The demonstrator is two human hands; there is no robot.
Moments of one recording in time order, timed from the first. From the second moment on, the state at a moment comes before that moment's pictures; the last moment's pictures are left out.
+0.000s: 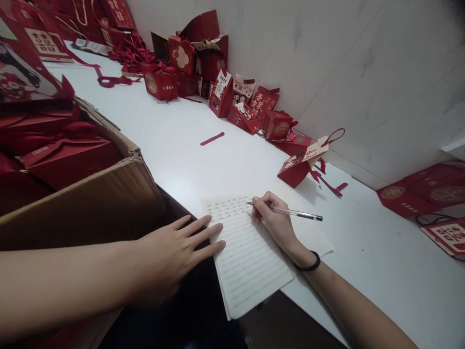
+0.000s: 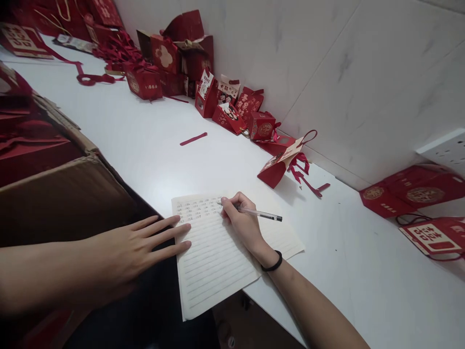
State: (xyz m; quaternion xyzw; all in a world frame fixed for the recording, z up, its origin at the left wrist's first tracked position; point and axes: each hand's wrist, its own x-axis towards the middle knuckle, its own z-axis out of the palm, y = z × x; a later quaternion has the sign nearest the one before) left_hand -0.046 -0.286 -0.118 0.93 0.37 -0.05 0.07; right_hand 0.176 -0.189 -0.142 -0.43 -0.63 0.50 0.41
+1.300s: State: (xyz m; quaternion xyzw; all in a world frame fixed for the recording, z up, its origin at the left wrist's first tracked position) left_hand -0.041 -0.286 -0.108 0.91 0.39 -0.10 0.13; right_hand 0.176 -0.180 -0.144 -0.50 -0.70 0.32 0.40
